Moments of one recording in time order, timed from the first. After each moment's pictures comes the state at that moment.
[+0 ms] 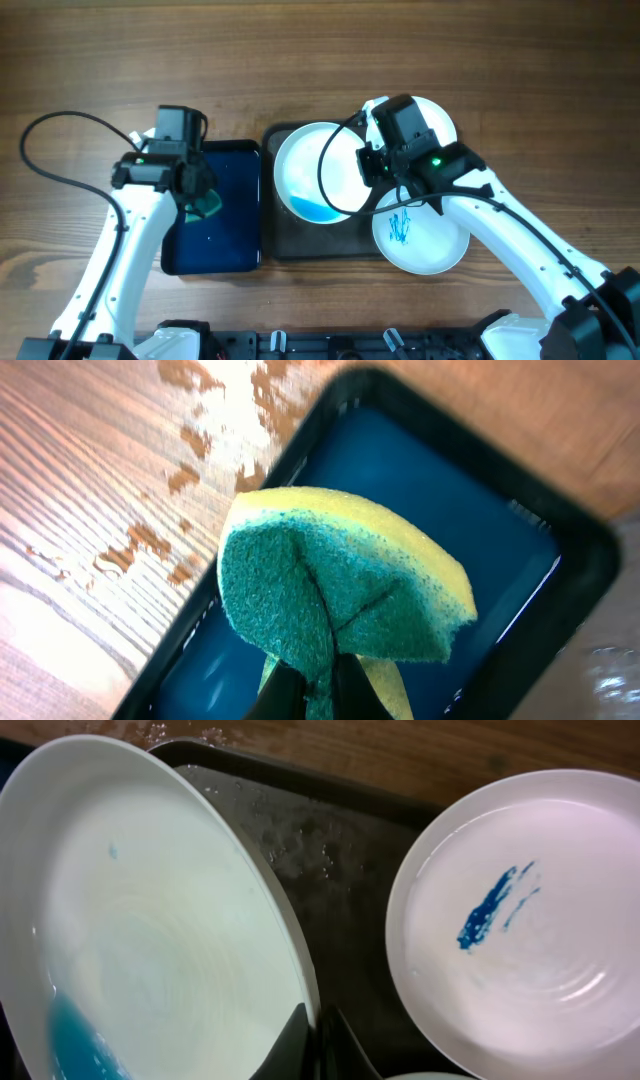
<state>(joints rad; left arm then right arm) -0.08 1.35 1.02 -0.94 -0.26 -0.66 0.53 1.50 1.10 -0.59 -0.02 0.18</state>
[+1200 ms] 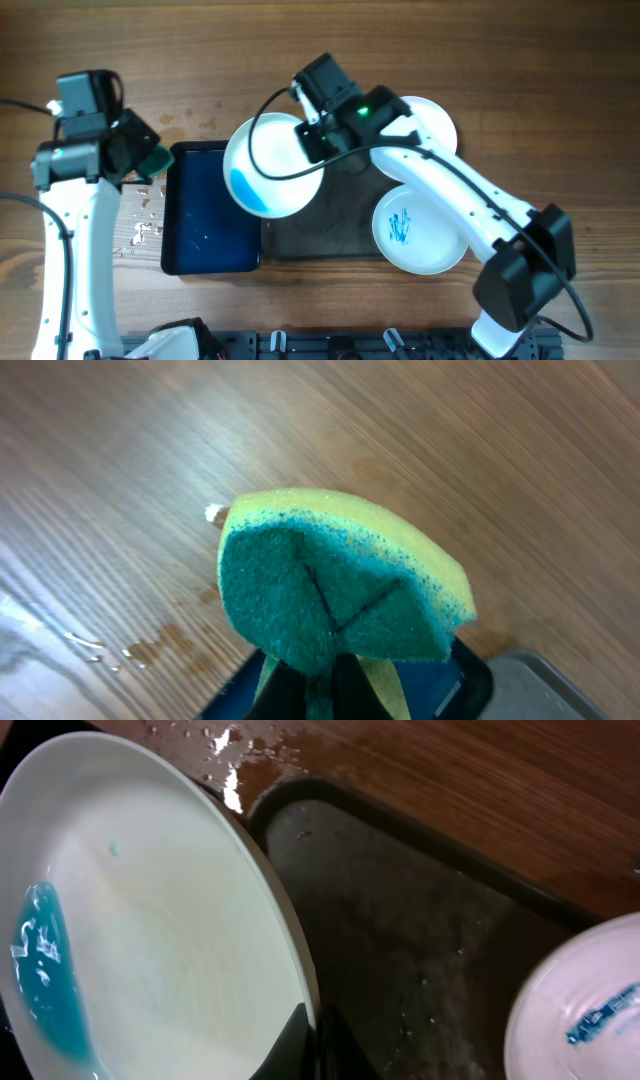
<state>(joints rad) 0.19 1.35 1.26 -0.94 -0.17 -0.57 0.70 1.87 1.65 -0.90 -0.03 0.17</state>
